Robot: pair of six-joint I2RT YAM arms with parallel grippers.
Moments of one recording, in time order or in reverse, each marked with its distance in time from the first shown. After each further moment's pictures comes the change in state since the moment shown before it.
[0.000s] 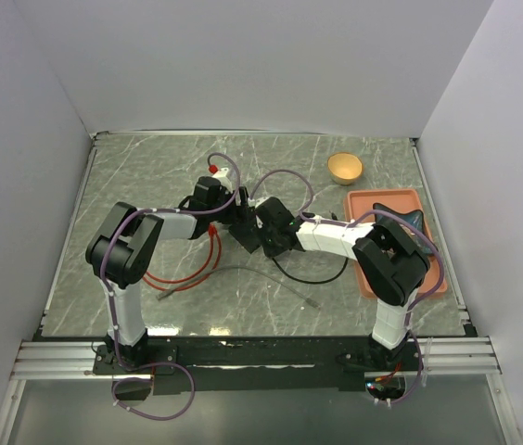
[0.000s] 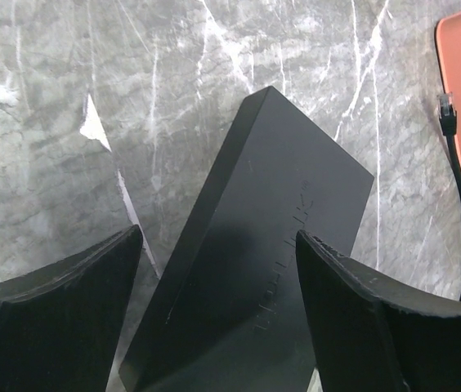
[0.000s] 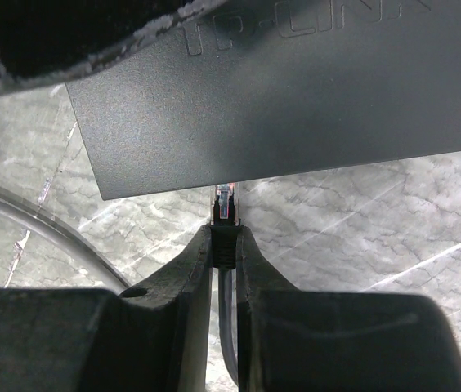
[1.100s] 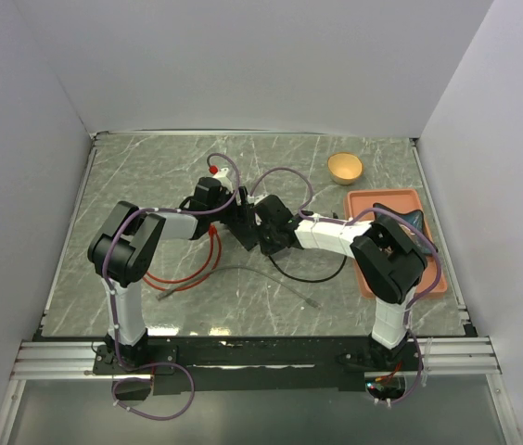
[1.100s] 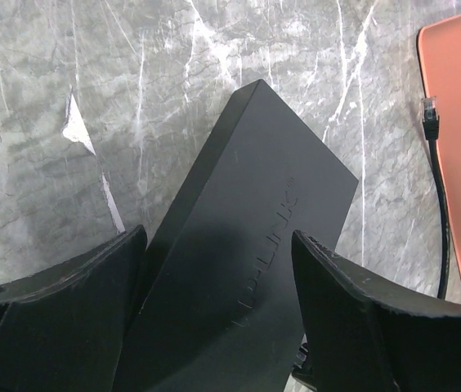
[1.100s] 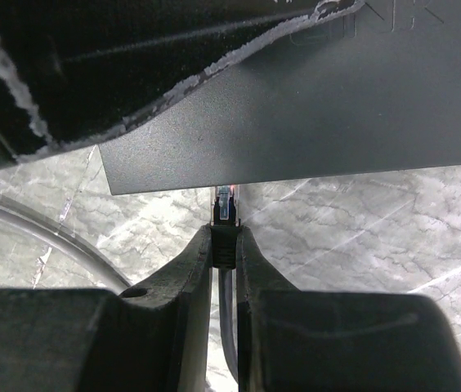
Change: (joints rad) left arm -0.002 0.018 0.000 0.034 0.029 -0.049; right arm -0.006 0.021 0.025 0.016 -0.027 0.035
